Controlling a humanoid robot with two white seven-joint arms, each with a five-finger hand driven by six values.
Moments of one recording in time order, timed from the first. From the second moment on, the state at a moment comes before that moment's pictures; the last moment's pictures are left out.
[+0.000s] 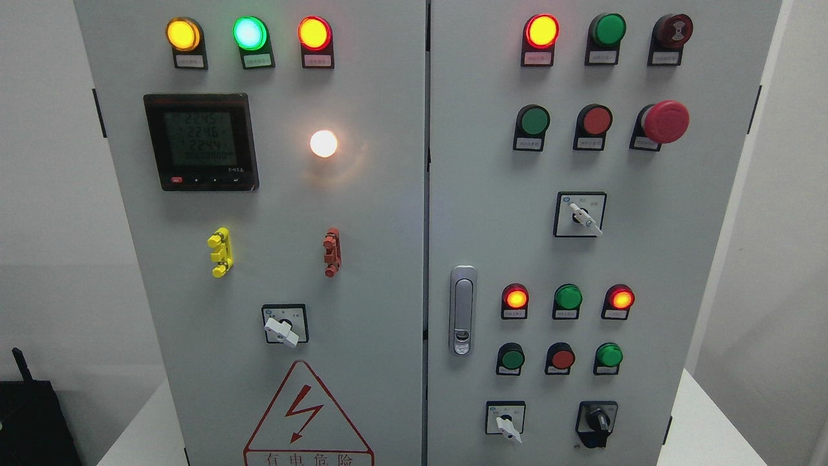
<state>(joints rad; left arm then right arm) 0.03 -0.08 -0.01 -0.04 0.03 -0.03 -0.03 0.20 0.08 0.04 -0.21 0.05 -0.02 -0.07</state>
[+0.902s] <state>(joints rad) 0.03 -0.08 -0.01 -0.04 0.03 -0.03 -0.03 0.26 0.08 -0.04 -0.45 0.06 -0.01 -0.04</state>
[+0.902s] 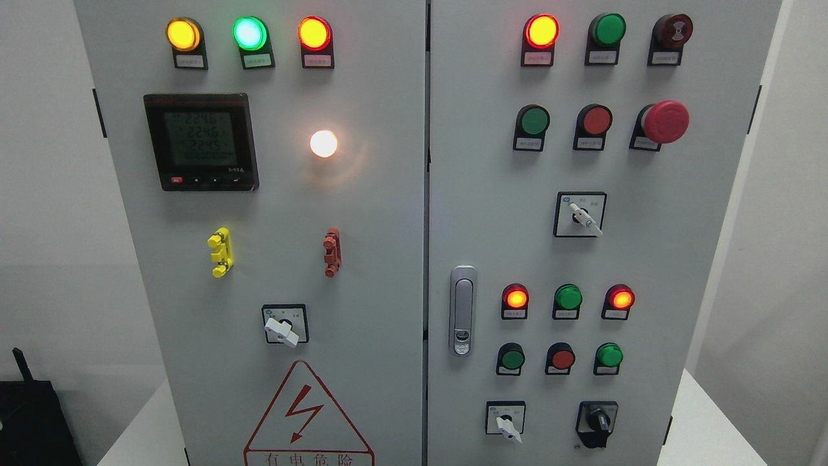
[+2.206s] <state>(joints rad) 0.02 -0.08 -0.01 -0.04 0.03 -0.03 -0.03 0.36 0.10 -0.07 -0.82 0.03 -0.40 -0.02</state>
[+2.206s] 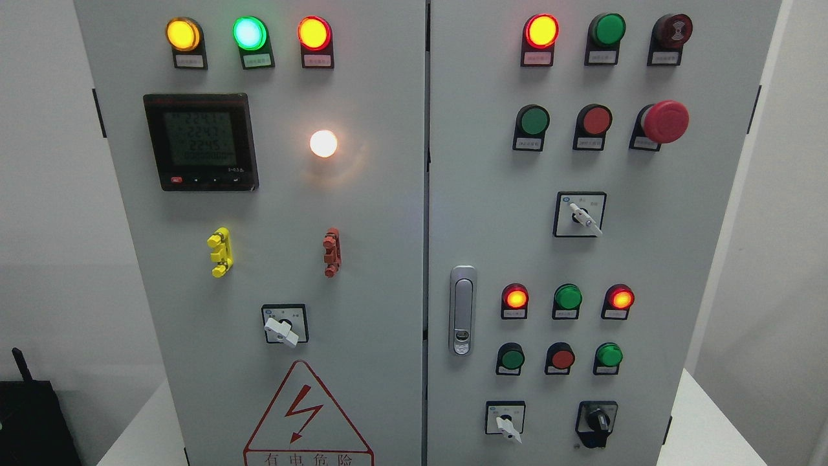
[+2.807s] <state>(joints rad) 0.02 -0.08 -0.01 -0.04 0.03 -0.03 -0.03 0.37 0.10 -0.06 -1.02 0.03 -0.46 -0.04</state>
